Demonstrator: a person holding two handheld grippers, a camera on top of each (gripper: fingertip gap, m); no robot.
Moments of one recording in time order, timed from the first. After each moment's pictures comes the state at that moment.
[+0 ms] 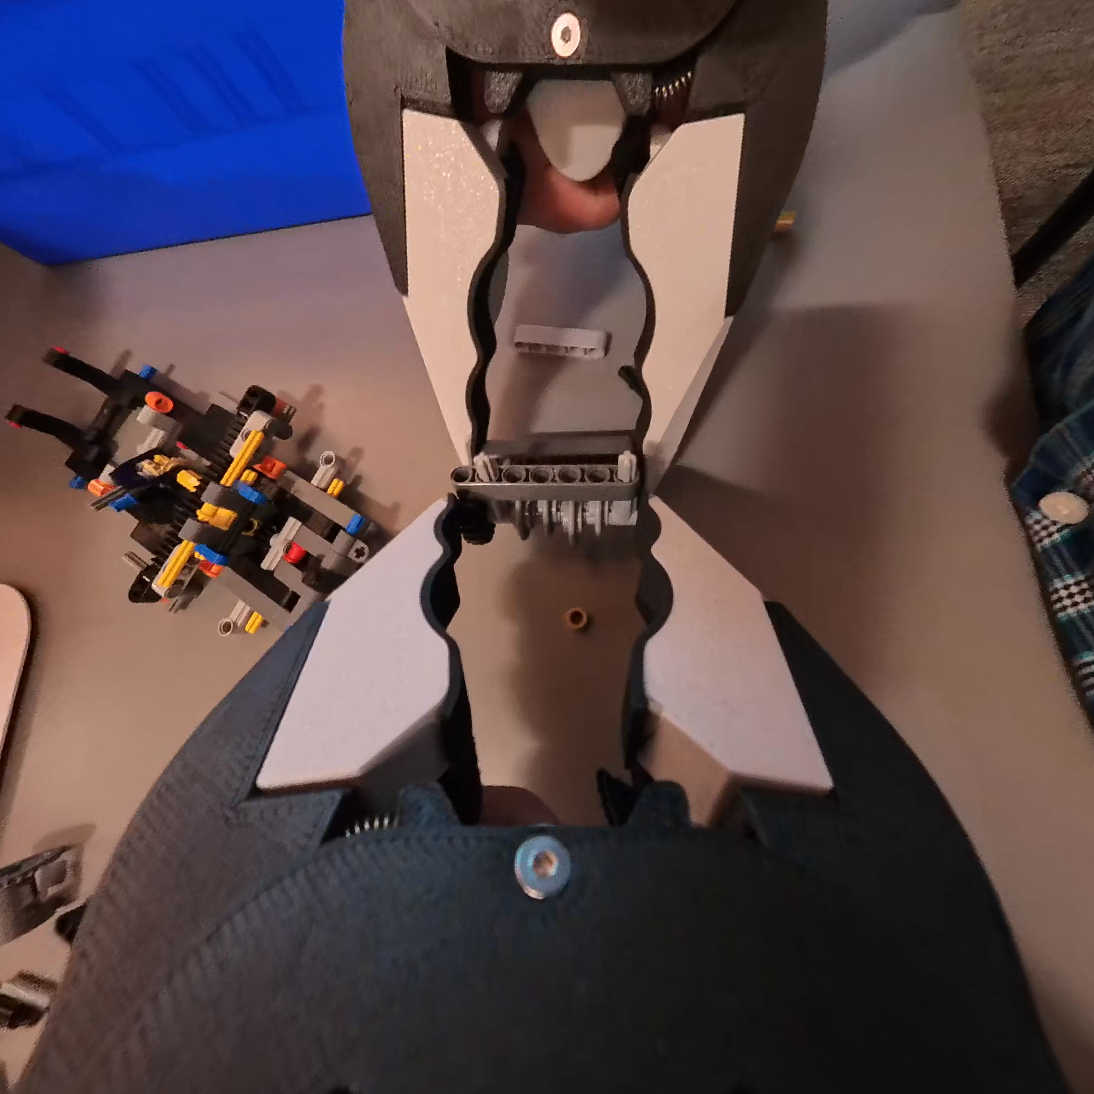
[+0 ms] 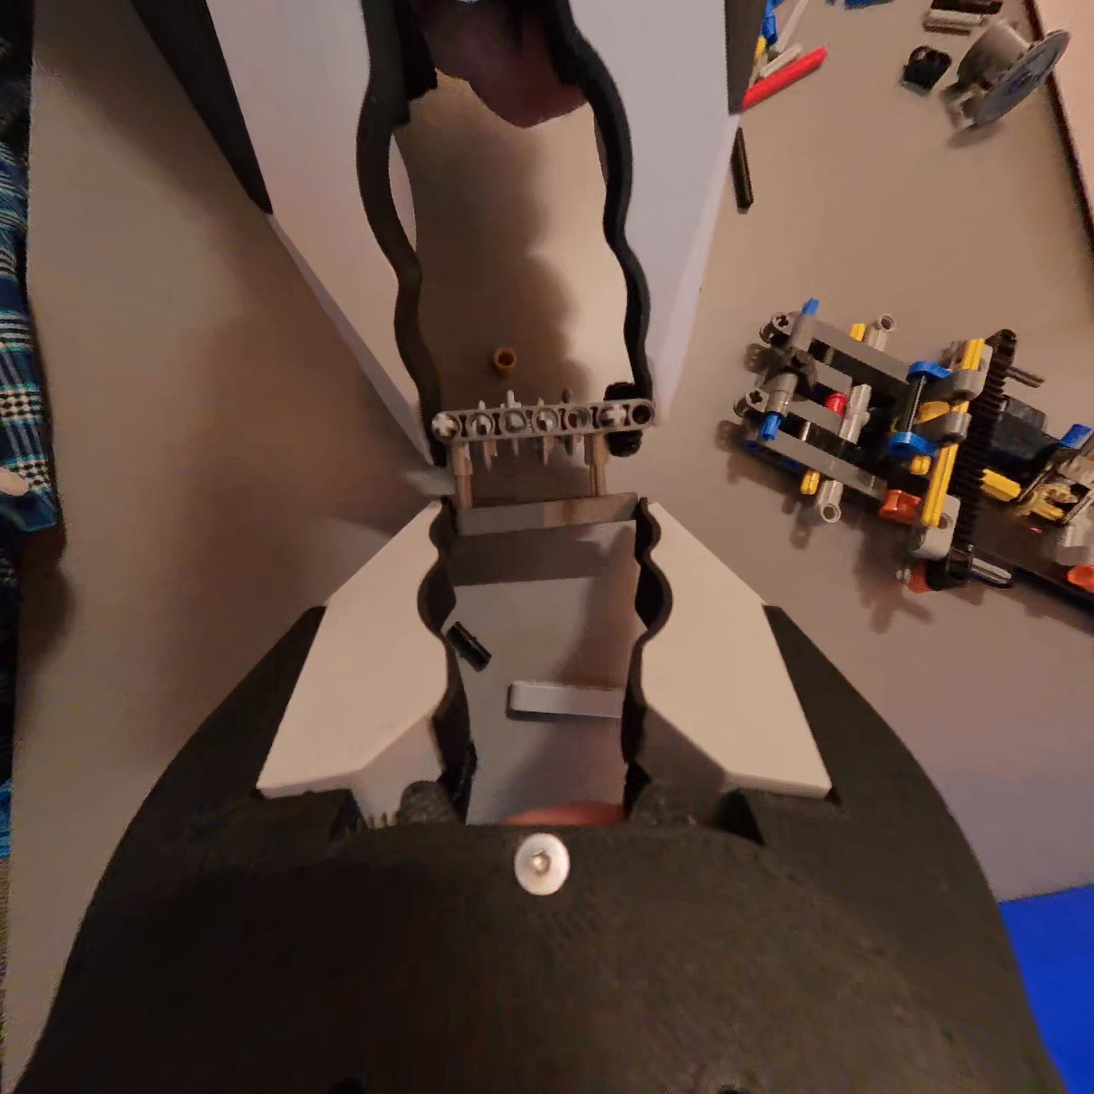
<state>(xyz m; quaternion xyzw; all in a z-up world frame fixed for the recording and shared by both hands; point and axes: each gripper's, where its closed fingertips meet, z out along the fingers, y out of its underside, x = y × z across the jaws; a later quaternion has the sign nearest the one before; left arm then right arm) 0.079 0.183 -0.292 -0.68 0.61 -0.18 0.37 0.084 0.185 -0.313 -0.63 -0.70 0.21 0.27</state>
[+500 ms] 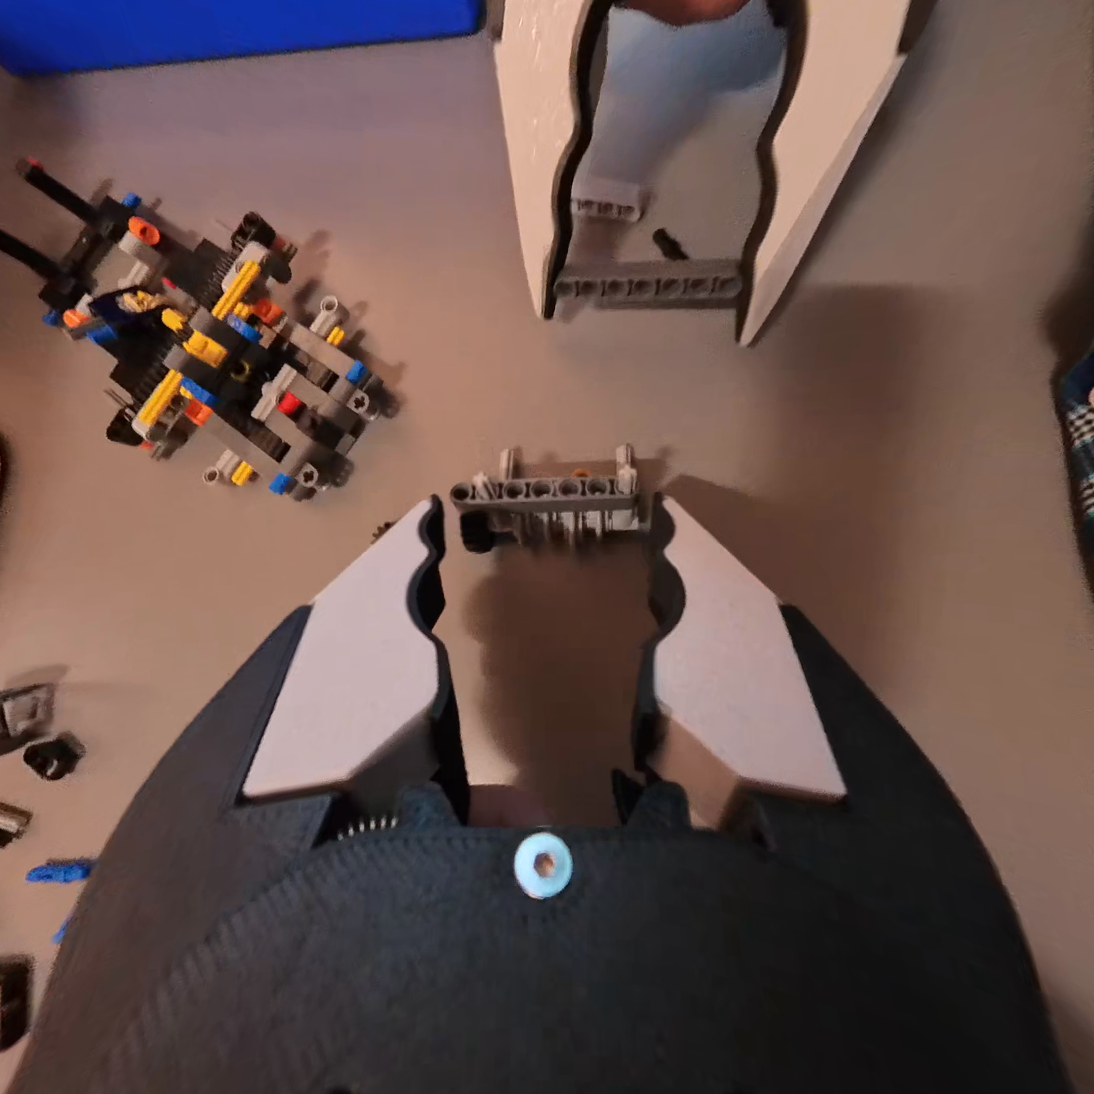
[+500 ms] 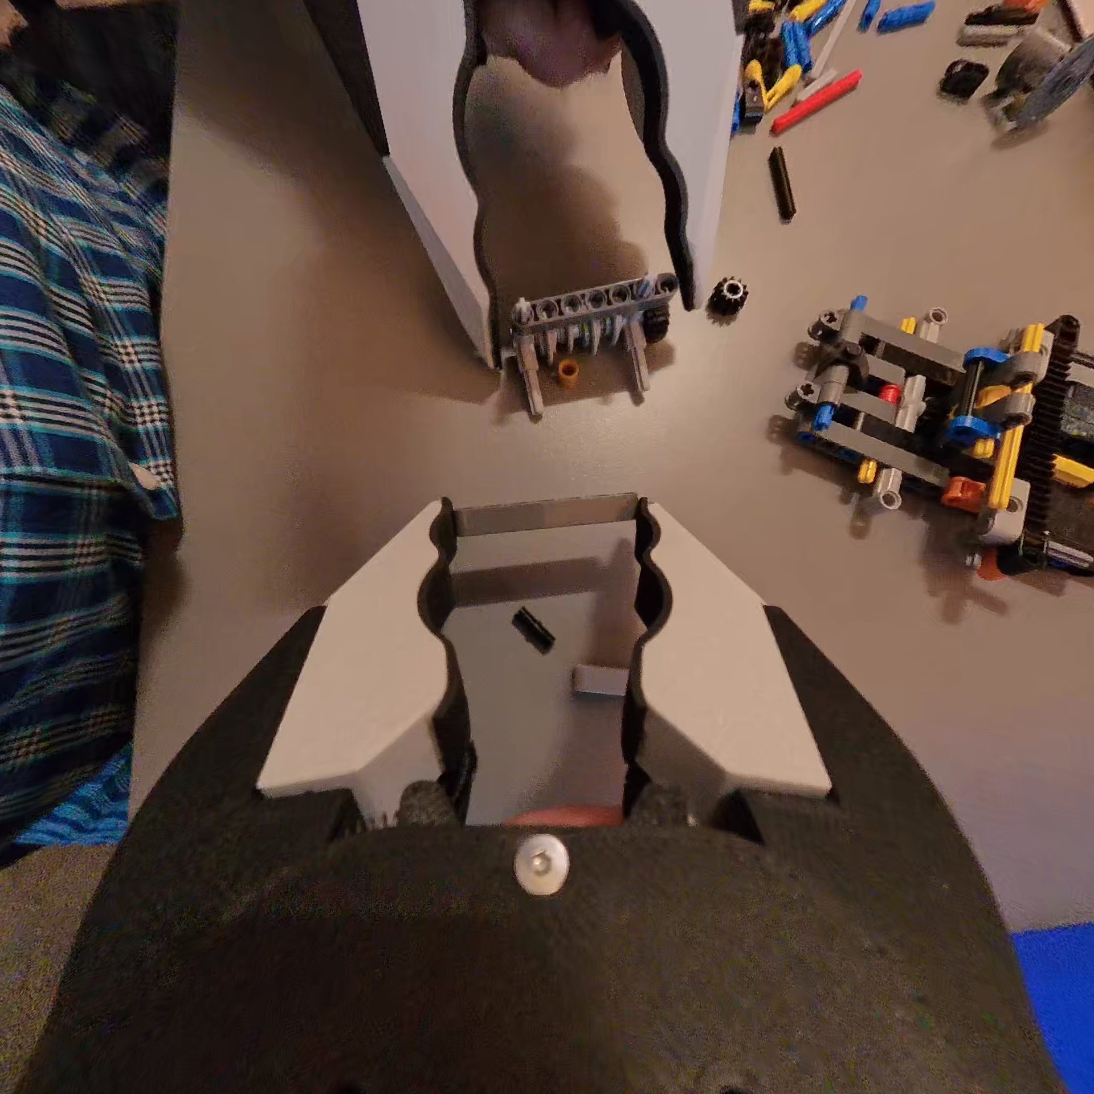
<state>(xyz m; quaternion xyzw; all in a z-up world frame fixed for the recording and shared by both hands) 0.036 0.179 -0.309 -0.73 0.58 -0.16 0.34 0.091 0.163 -0.305 -0.63 -0.68 0.26 0.26</state>
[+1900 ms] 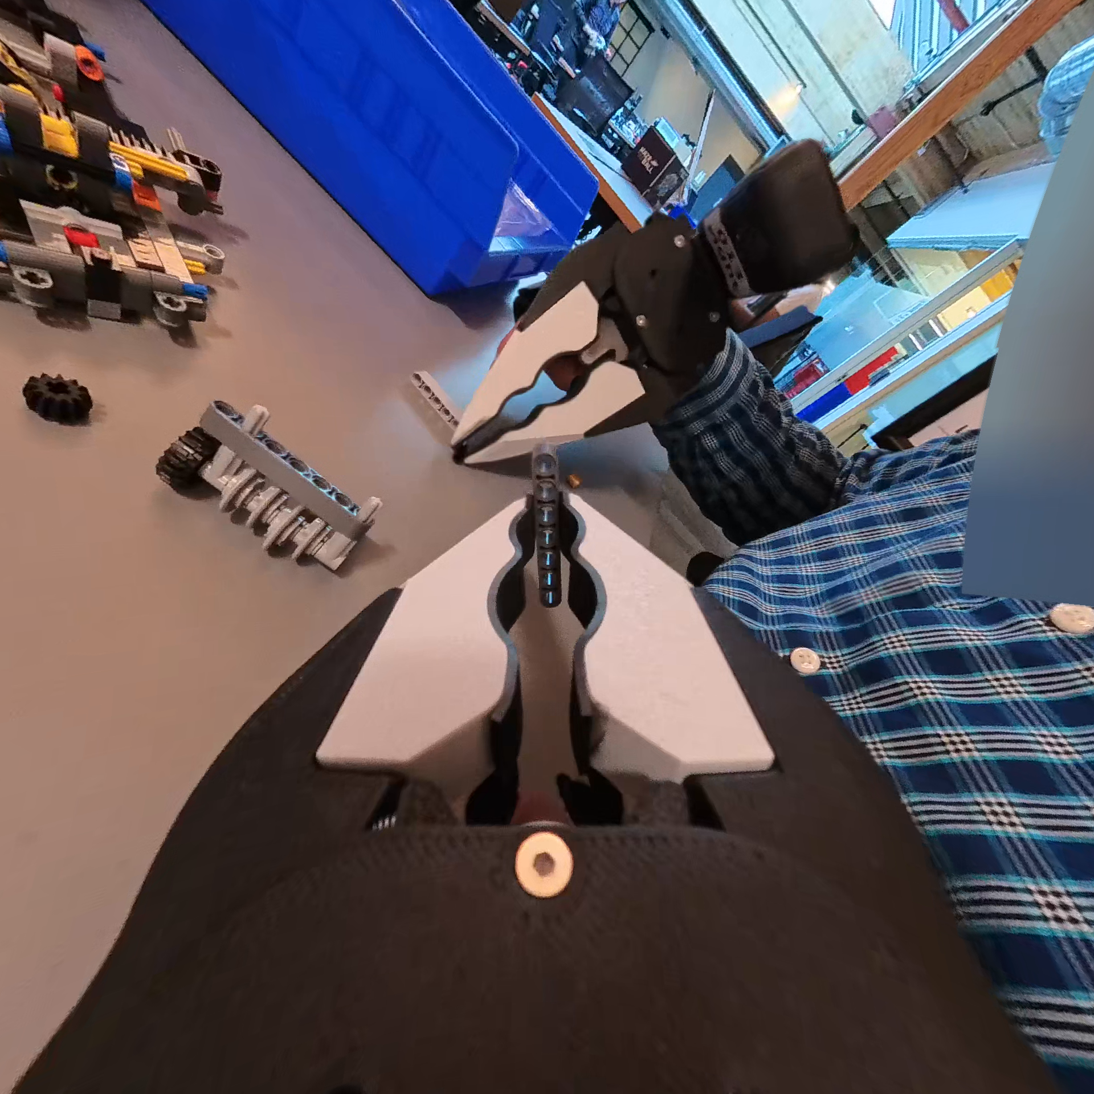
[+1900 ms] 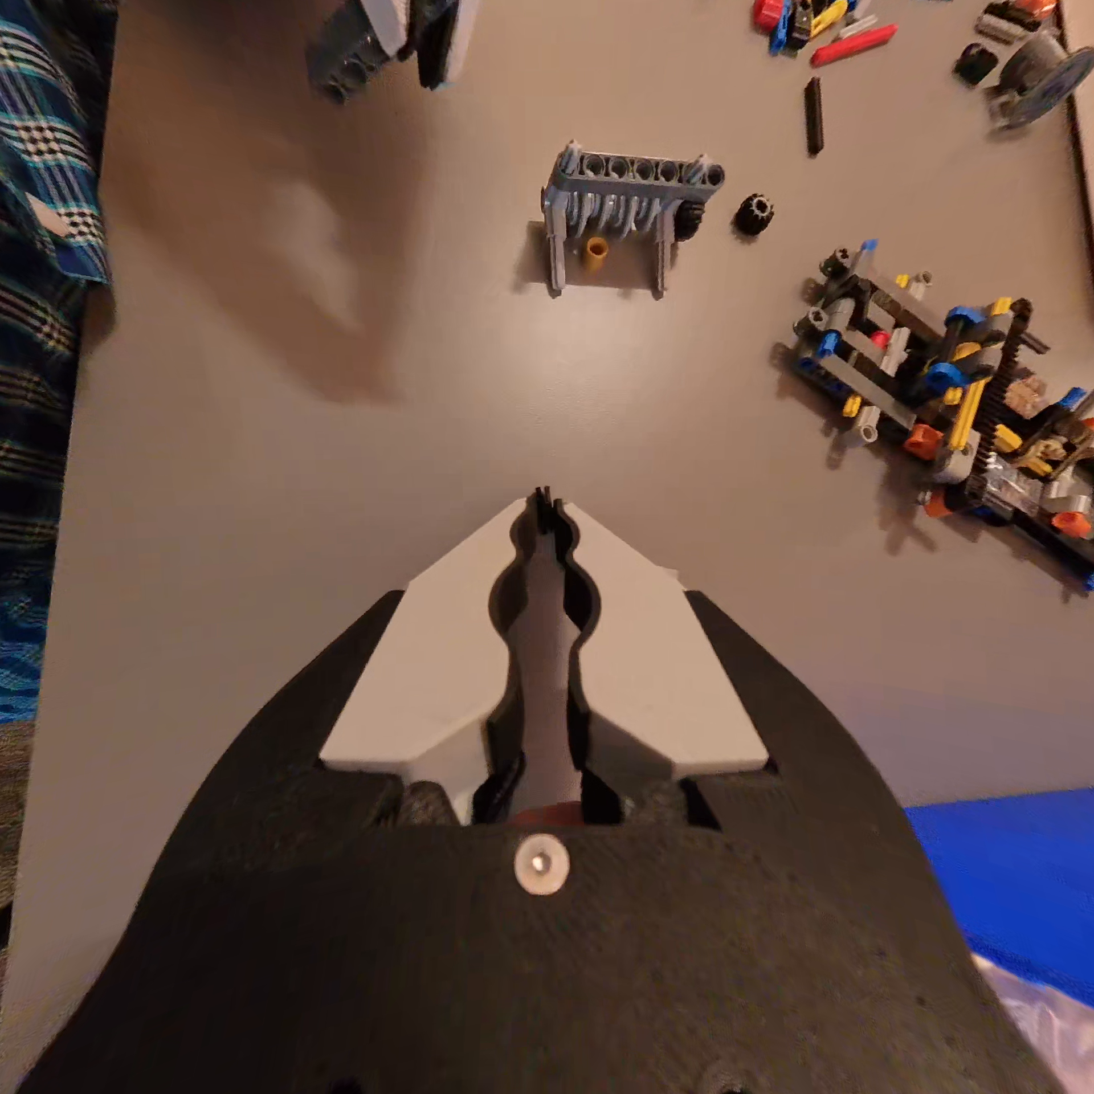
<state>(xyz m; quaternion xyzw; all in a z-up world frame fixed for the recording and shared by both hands) 0.071 0.118 -0.249 -0.75 0.19 -0.52 0.36 0.130 0.166 -0.315 -0.58 -0.74 0.18 0.29</state>
